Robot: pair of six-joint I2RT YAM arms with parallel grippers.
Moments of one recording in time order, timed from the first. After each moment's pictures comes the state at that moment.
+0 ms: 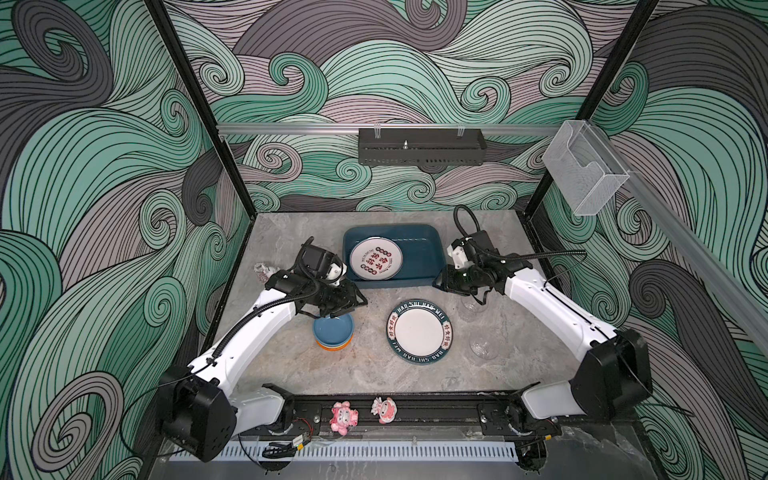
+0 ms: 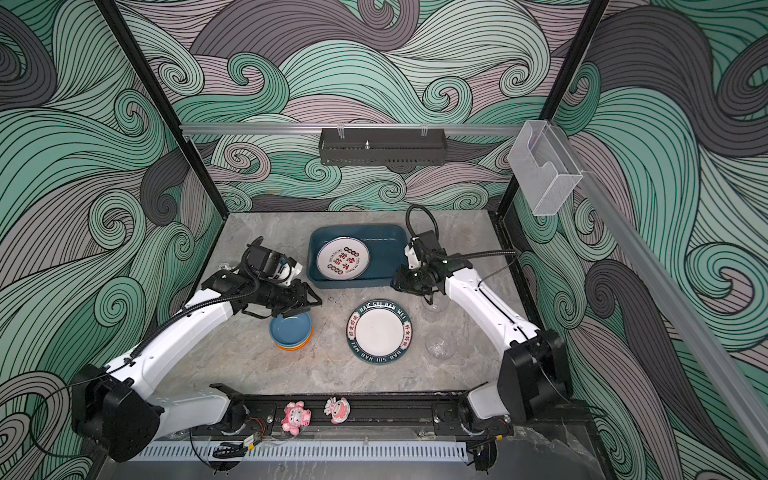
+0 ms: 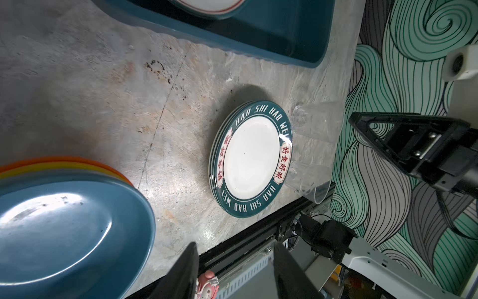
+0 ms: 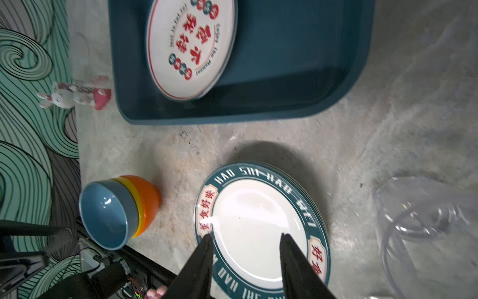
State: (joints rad) left arm -0.42 1.26 1.04 -0.84 0.51 -0.66; right arm 0.41 1.42 1.14 -0.78 -0.29 0.47
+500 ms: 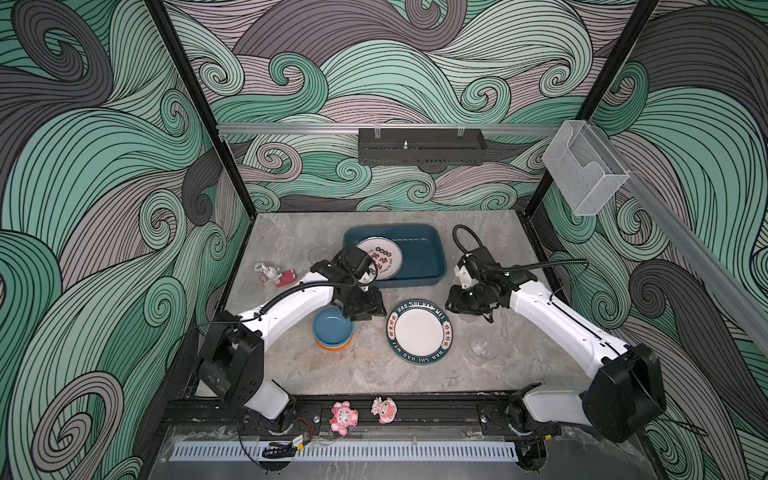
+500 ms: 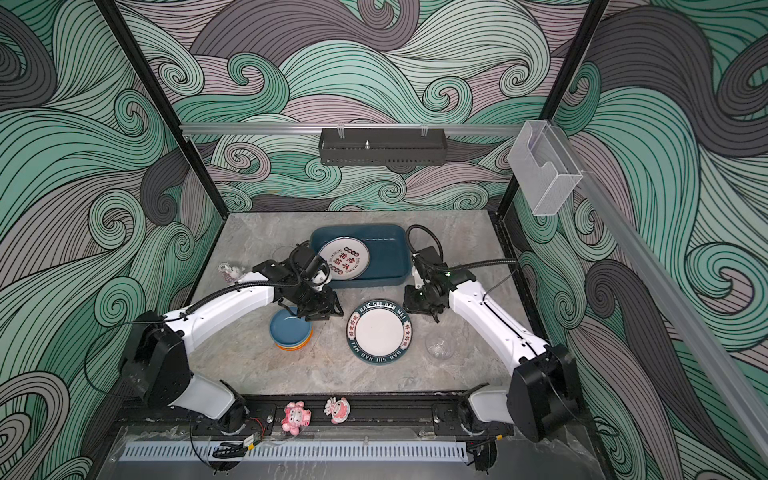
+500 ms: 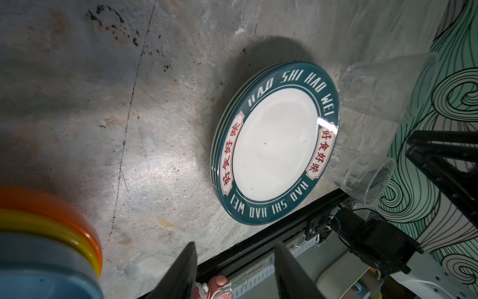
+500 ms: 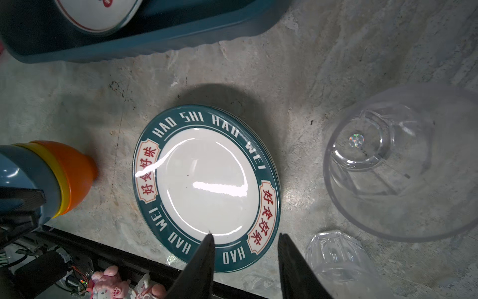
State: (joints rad) left arm -0.61 1.54 1.15 -0.87 0.41 -0.67; right arm 0.45 1.35 1.05 -0.93 -0.17 0.42
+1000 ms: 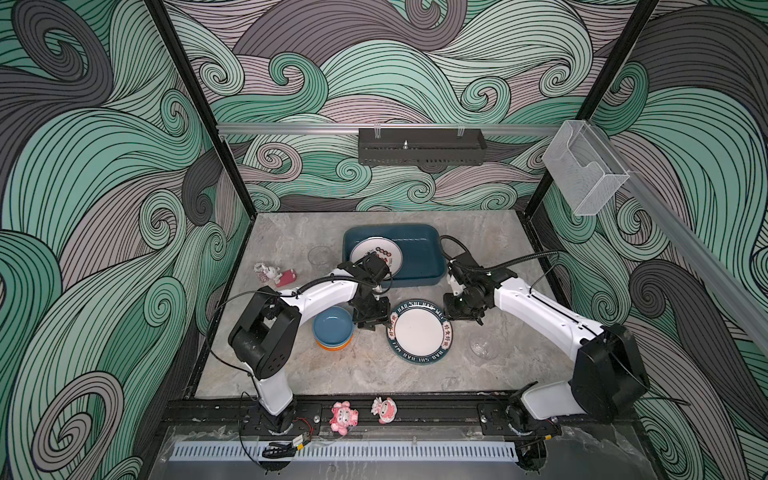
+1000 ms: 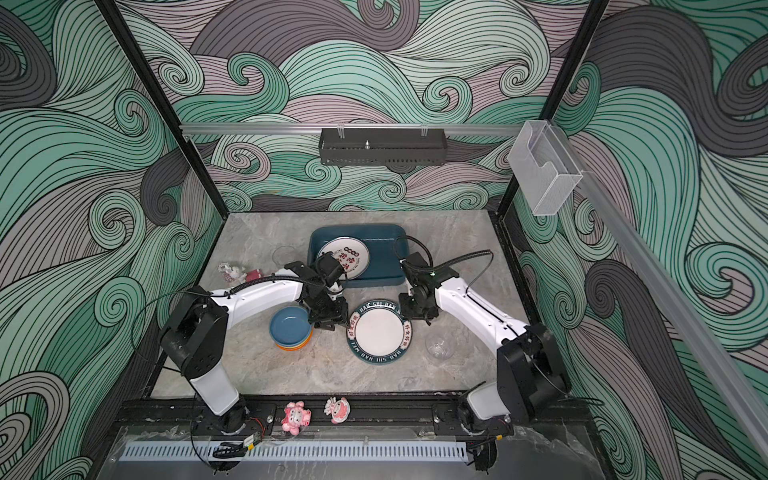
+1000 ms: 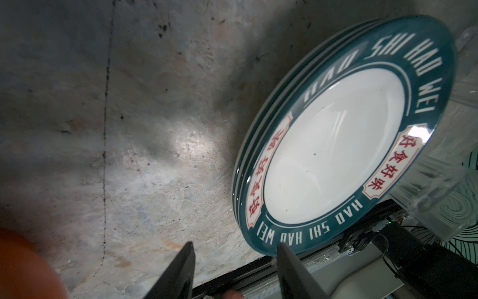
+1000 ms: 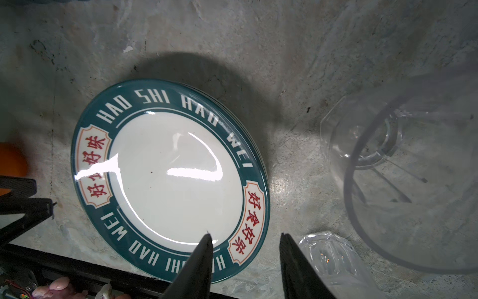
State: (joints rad) left arm -0.66 1.75 1.21 -0.89 0.37 -0.67; right arm 0.51 1.46 1.04 -0.93 -0.09 0.40
